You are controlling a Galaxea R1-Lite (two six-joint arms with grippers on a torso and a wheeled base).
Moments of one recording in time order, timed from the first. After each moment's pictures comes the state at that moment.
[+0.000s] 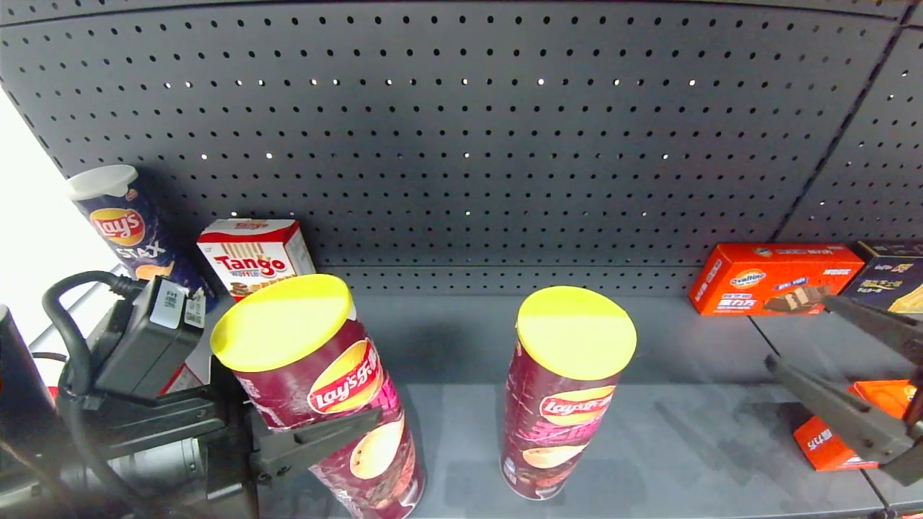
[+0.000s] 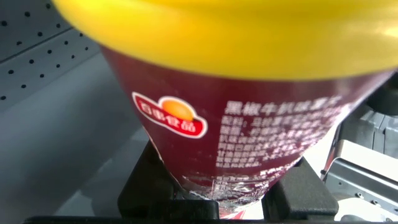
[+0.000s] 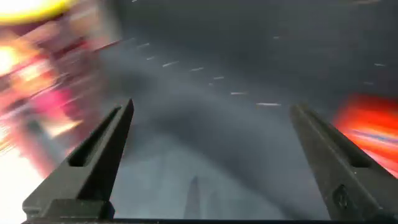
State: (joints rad) left arm -0.46 1.27 -0.39 -0.72 -0.56 0.08; right arm 0.31 1.02 -0.20 -1.00 0.25 -0.10
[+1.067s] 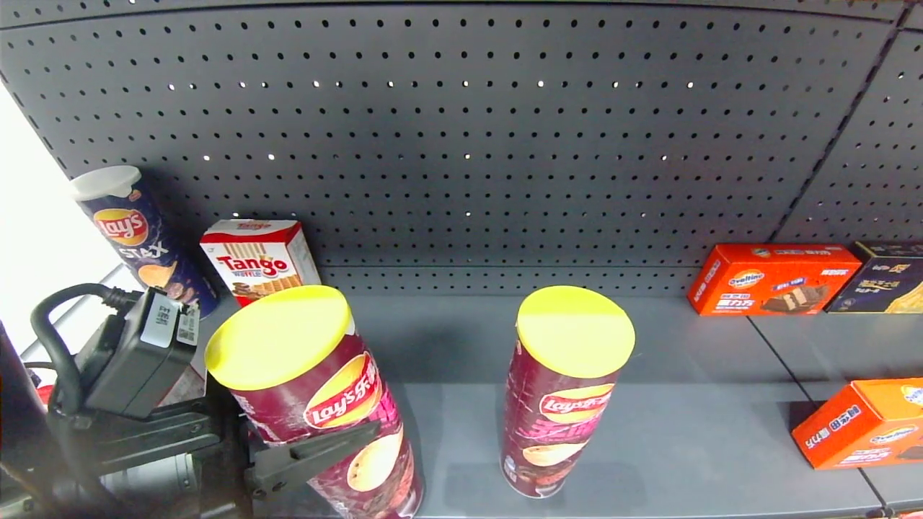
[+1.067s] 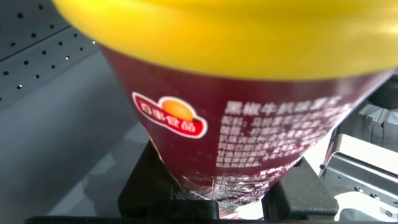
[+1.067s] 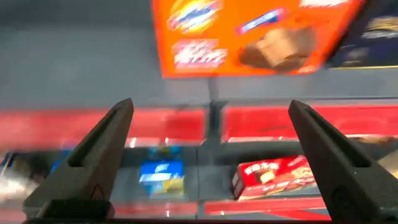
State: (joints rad) left arm -0.47 1.25 -0.37 -0.72 -0.56 0.10; right arm -0.02 0.07 0.00 0.00 0.00 -0.04
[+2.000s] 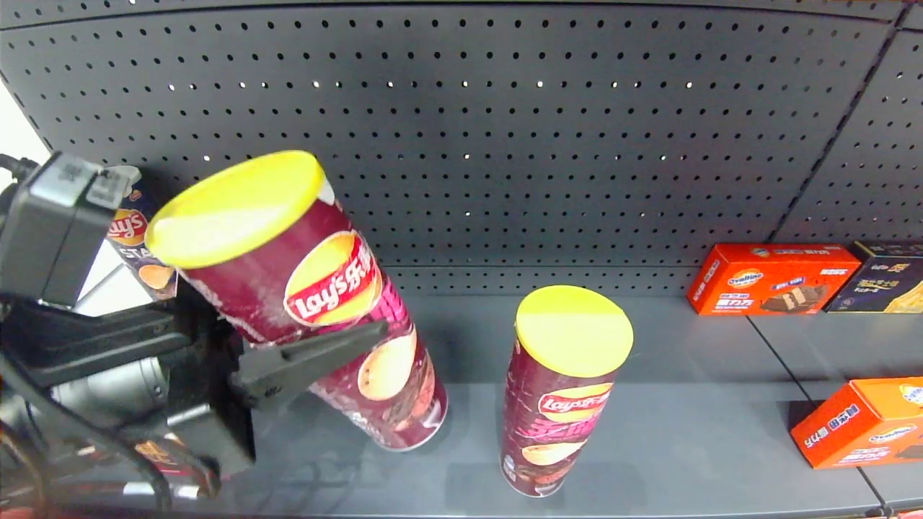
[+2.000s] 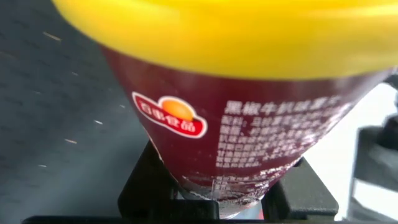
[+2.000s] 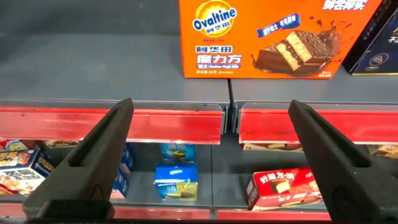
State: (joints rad) left arm -0.51 1.25 -0.59 -0.71 -0.50 0.08; right arm 0.00 0.00 0.00 0.00 0.01 0.00
